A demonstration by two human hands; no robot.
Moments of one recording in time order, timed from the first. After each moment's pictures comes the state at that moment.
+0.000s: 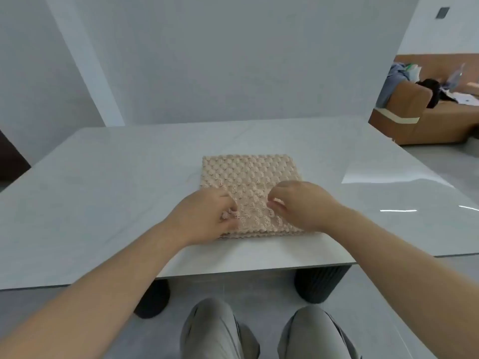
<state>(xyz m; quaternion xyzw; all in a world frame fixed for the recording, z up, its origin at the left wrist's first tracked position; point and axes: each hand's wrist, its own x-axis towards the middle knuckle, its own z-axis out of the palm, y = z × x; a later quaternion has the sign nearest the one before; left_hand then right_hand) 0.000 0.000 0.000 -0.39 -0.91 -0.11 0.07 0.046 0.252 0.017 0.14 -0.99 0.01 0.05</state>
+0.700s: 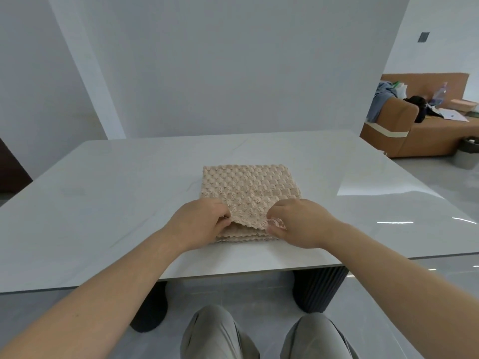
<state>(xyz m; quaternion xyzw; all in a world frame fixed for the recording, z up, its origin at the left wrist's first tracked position) 0.013 -0.008 0.002 -0.37 -0.92 -0.10 0.09 0.078 0.250 0.011 0.15 -0.99 0.00 0.02</state>
